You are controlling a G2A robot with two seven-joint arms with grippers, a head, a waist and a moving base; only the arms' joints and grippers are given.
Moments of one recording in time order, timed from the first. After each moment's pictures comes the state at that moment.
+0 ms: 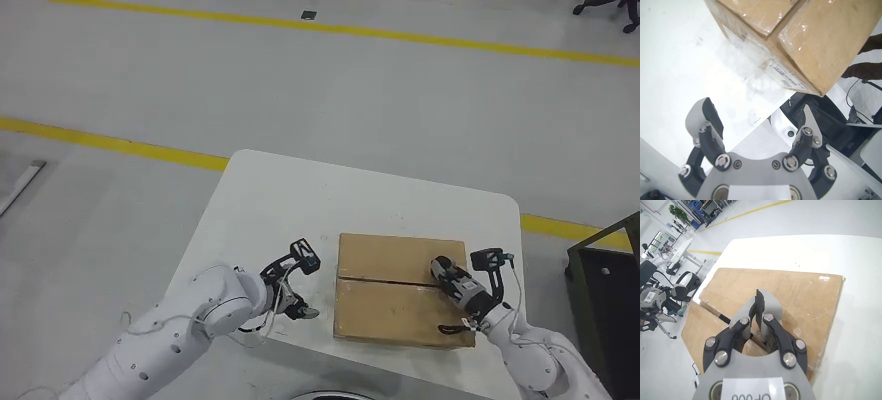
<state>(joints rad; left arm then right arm) 0.88 -0.92 -0.71 -1.78 0.75 -0.19 -0.96 -1.64 -1.02 1.52 -1.76 -0.62 -0.30 0.26</state>
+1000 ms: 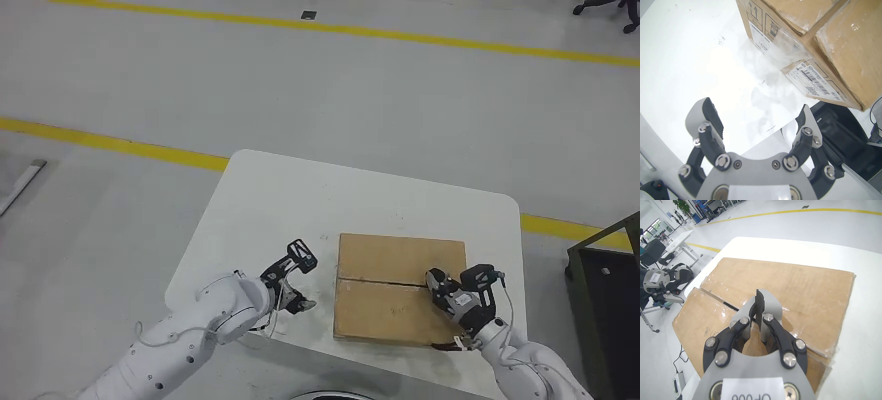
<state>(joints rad) 0.91 -0.96 -0.66 -1.70 0.96 -0.14 -0.81 -1.70 -1.03 1.50 -1.77 -0.82 -0.34 0.13</state>
